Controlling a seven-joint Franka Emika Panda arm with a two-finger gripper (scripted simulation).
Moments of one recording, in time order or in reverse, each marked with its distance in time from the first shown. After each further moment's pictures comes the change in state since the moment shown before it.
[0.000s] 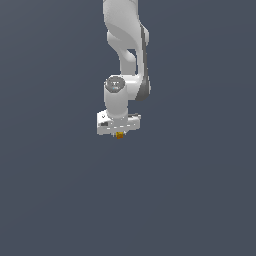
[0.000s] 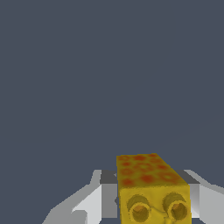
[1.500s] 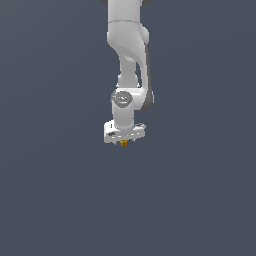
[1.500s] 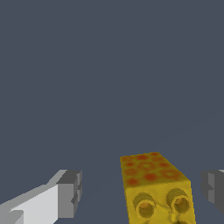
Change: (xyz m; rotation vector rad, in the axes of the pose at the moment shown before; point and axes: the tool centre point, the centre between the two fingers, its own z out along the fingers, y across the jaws) arm 0.016 -0.023 0.052 0.000 0.000 0.001
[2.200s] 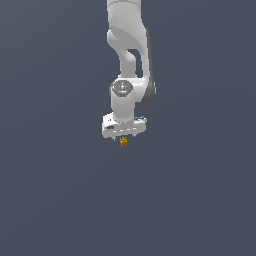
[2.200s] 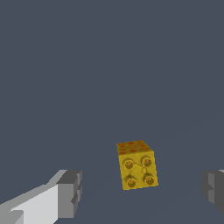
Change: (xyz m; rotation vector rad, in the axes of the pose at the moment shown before) arm 0.002 0.001 -0.046 0.000 0.001 0.003
